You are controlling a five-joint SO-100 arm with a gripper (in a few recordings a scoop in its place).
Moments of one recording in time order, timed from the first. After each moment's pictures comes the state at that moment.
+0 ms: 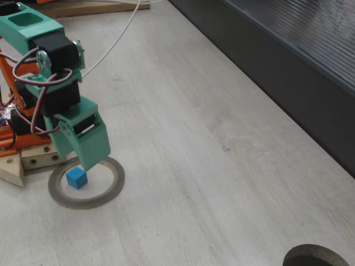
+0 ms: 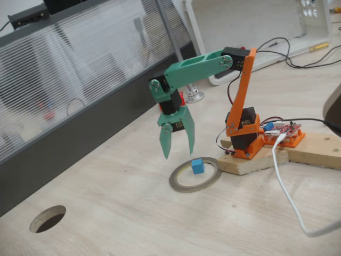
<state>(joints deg) 59.9 116.7 119.2 94.0 82.7</state>
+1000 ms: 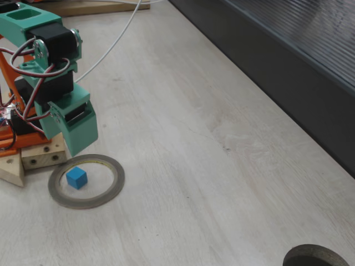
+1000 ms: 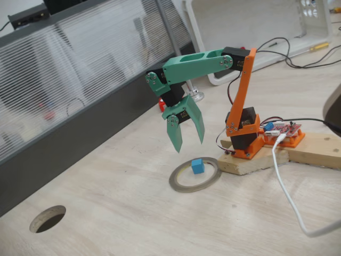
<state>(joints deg) 59.9 116.7 115.8 107.2 82.7</state>
